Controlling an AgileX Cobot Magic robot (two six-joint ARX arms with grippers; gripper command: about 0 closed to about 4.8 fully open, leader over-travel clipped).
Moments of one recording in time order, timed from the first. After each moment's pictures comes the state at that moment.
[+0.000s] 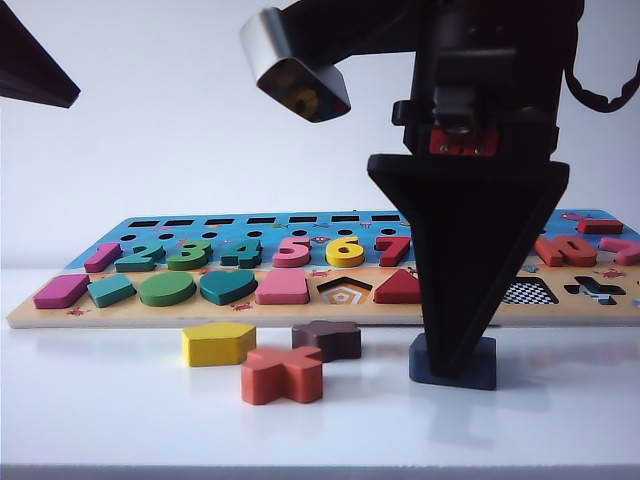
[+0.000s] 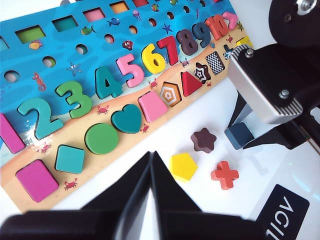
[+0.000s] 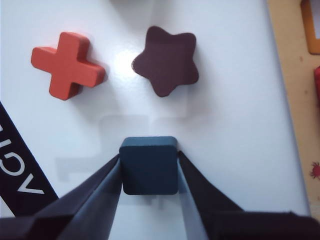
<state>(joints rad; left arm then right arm) -0.35 0.64 0.60 -0.57 0.57 0.03 0.94 1.56 1.08 -0.97 -0.08 -0.23</state>
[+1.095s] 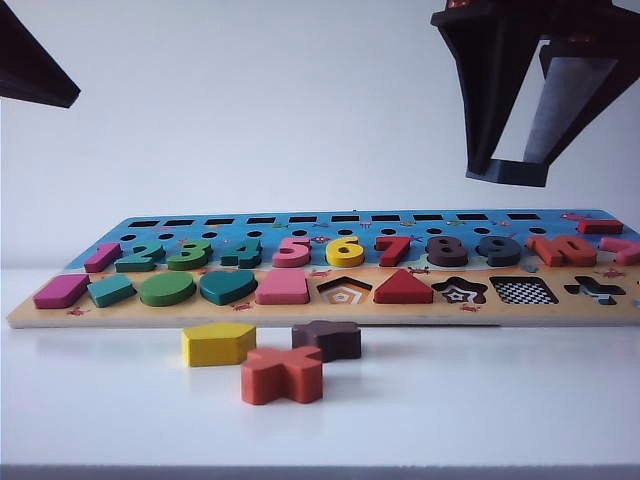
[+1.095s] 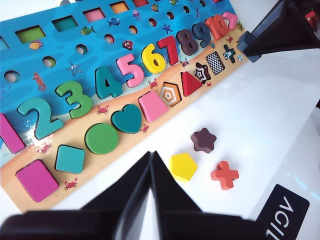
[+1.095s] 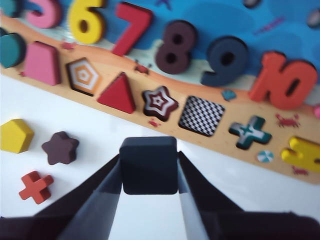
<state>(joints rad) -0.35 0.64 0.60 -0.57 0.57 0.03 0.73 1.33 1.17 -1.03 0.05 0.45</state>
